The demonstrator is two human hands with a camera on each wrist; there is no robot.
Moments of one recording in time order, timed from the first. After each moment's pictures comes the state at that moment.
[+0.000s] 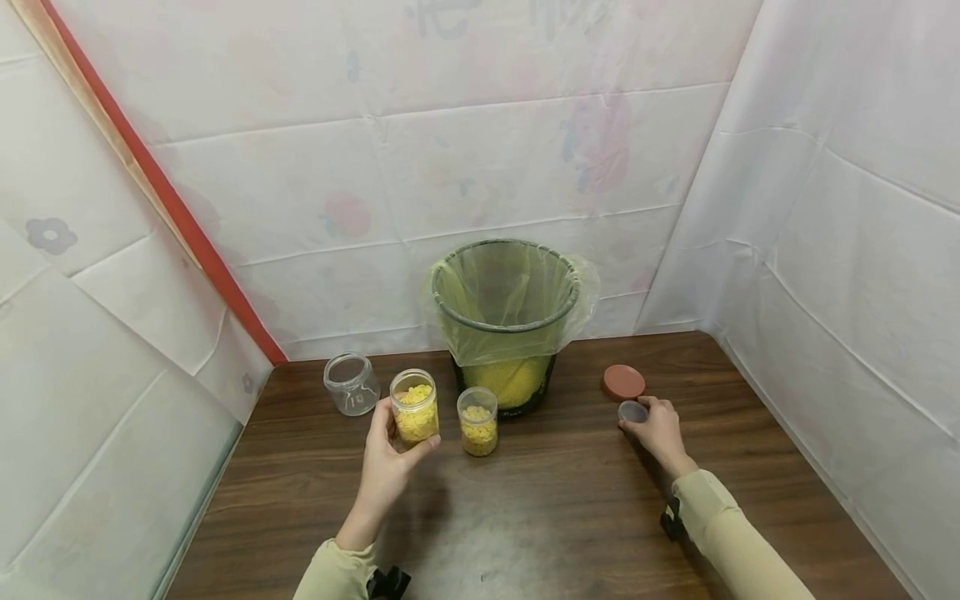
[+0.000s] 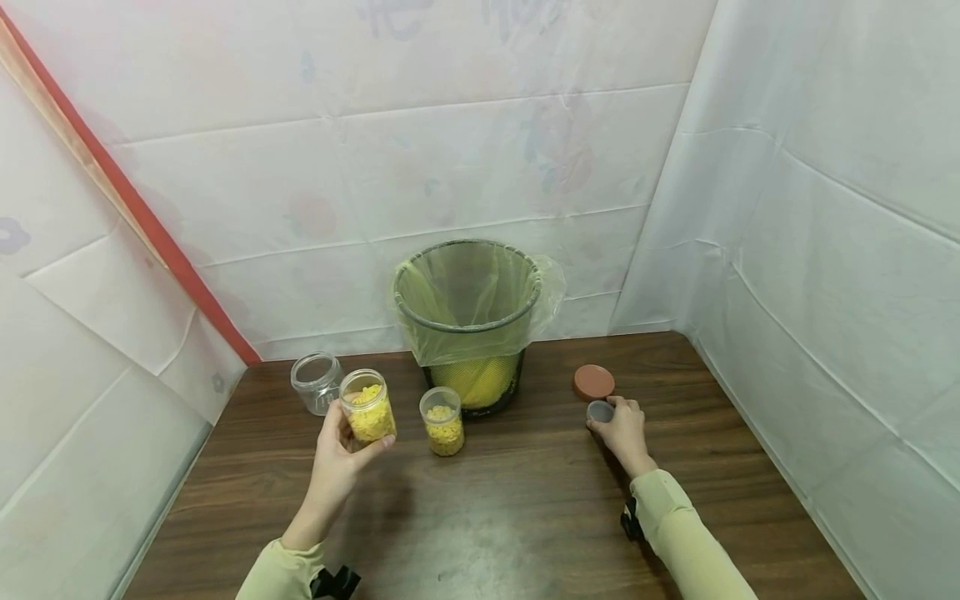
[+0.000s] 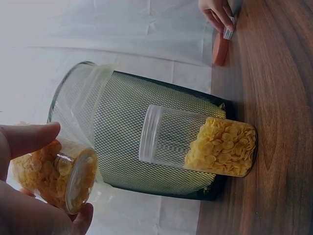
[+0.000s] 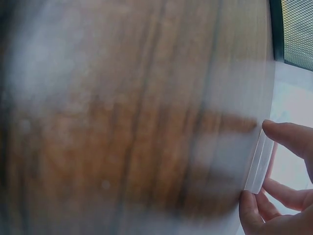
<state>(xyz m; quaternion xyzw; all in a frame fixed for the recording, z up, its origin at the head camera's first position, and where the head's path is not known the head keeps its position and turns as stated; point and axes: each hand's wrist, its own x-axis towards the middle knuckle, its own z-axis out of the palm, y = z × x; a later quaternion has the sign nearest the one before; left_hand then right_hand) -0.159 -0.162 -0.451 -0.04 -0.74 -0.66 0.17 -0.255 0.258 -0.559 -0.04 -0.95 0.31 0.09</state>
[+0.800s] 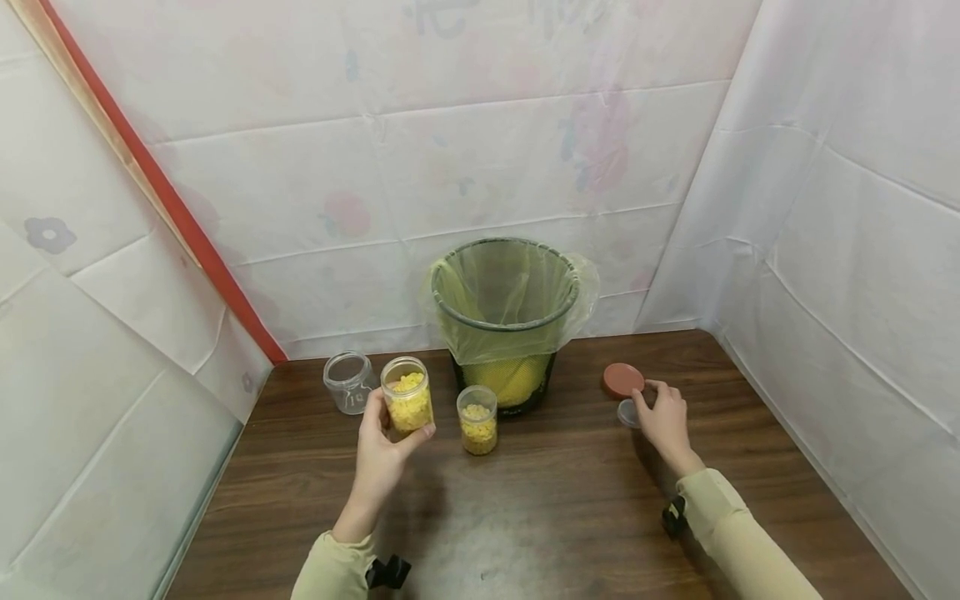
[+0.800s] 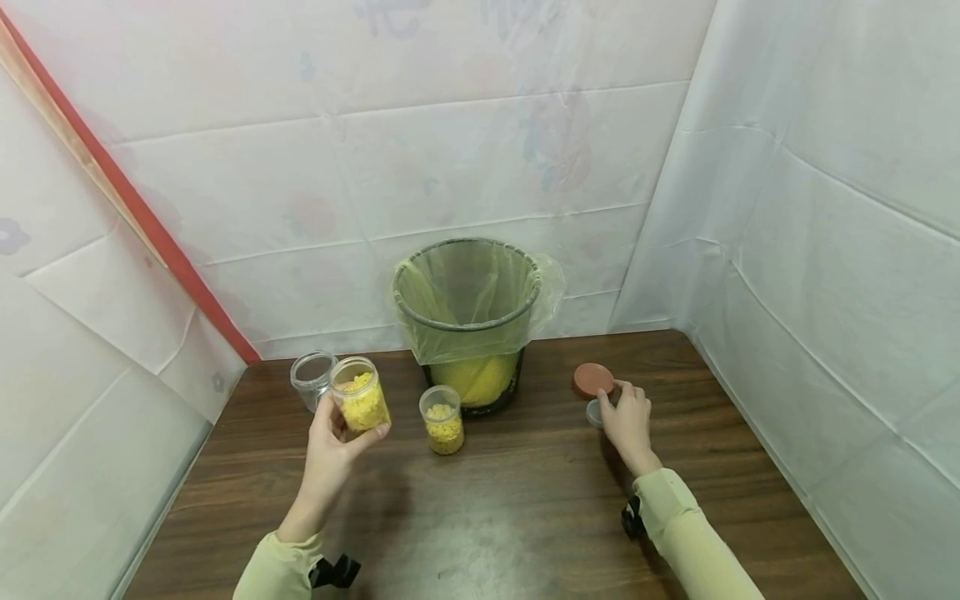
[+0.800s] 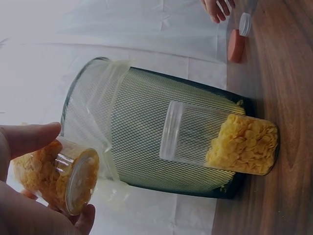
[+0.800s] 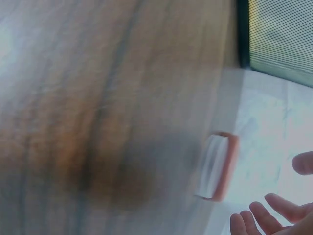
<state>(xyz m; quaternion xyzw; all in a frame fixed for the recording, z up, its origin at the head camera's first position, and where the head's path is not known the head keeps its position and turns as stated) -0.159 -0.162 -0.430 -0.03 -0.72 -0.67 0.18 -0.254 0.251 -0.536 -0.07 -0.92 0.34 0.15</state>
